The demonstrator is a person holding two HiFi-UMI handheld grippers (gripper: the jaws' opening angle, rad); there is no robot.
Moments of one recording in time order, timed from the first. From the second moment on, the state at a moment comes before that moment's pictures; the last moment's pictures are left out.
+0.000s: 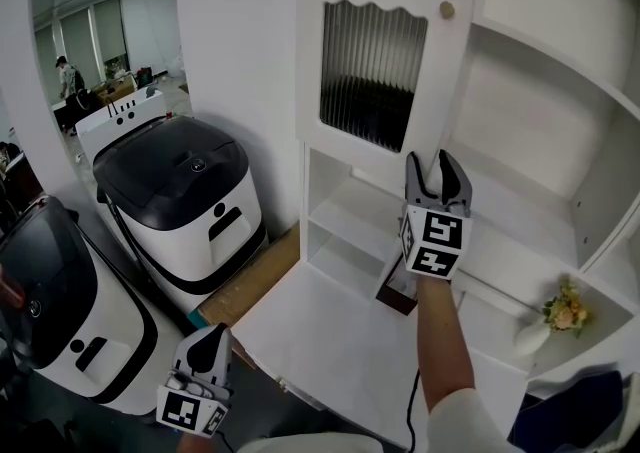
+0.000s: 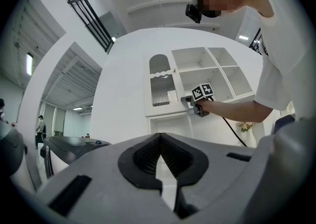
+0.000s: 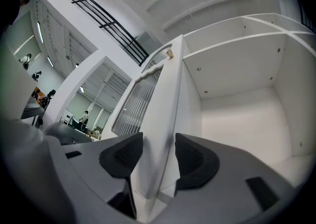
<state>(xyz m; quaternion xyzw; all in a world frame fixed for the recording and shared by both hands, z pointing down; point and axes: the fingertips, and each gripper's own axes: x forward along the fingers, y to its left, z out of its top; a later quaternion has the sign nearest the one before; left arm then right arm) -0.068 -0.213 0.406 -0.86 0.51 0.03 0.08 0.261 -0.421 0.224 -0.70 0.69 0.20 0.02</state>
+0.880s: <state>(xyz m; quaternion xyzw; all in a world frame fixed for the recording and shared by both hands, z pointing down) -0.096 -0.179 0.399 -0.86 0.50 0.04 0.08 0.223 -0.331 0.277 -0.69 0.71 0.17 0.00</state>
